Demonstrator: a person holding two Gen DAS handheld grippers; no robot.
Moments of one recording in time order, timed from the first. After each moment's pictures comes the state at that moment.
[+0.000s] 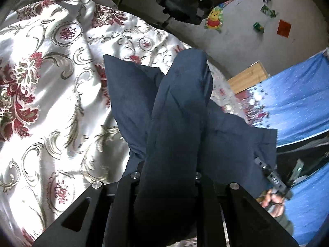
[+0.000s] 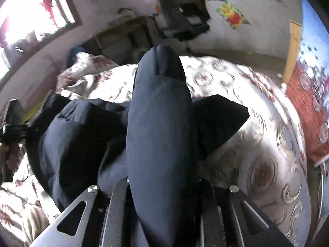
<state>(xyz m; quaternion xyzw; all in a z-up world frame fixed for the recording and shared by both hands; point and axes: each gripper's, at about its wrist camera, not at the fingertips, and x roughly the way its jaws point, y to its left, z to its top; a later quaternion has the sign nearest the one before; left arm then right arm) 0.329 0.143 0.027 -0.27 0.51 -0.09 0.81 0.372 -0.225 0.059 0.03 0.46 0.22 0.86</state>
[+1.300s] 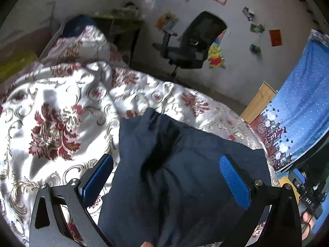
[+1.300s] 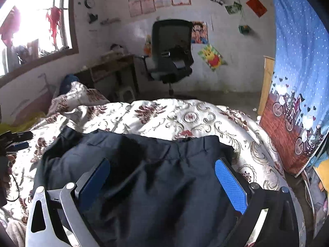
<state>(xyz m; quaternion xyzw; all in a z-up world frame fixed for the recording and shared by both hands) 0.237 0.108 0.107 -0.16 0.35 0.00 0.92 0.274 -0.196 0.122 0.02 0.29 0.17 0.94</state>
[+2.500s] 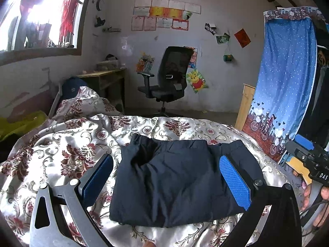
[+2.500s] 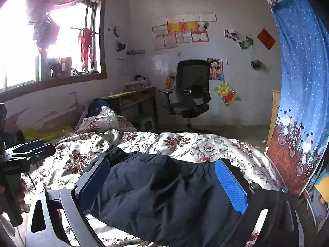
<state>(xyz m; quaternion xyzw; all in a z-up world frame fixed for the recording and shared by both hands) 0.100 0.041 0.165 -0.02 0.22 -0.02 0.98 0.139 -0.183 0.184 0.01 0.17 0.22 0.96</state>
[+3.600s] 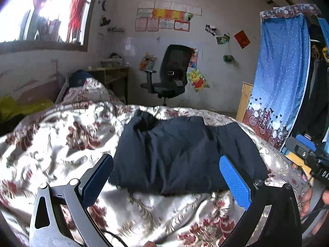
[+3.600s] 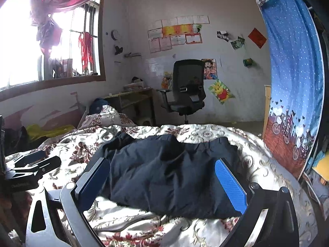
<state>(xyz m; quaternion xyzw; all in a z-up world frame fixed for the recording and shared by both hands) 0.019 0.034 0.095 -0.04 0.22 -0.02 0.98 0.054 -0.182 0.131 0.03 0.17 0.20 0.96</state>
